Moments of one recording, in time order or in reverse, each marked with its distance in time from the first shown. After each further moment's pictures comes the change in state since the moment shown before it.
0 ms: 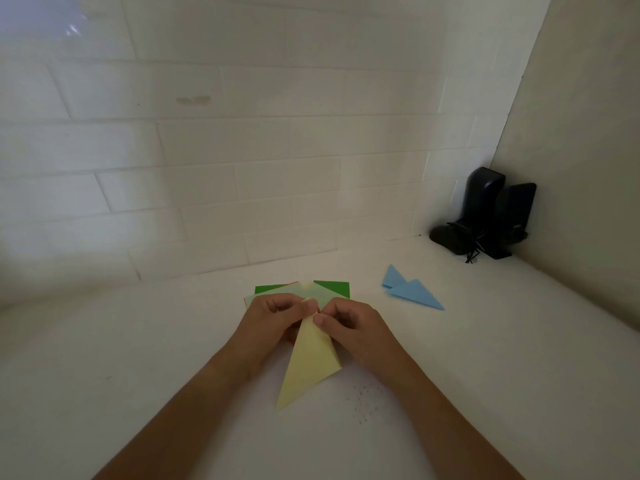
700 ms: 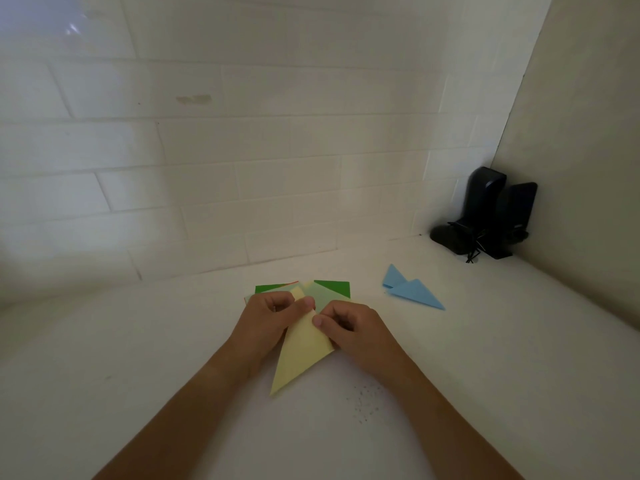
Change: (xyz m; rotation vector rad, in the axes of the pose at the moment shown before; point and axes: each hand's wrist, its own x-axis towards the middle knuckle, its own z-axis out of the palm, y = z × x) left_hand 0.000 0.003 -0.003 0.143 0.074 0.030; right_hand 0.000 0.000 0.001 -0.049 -0.003 -0.007
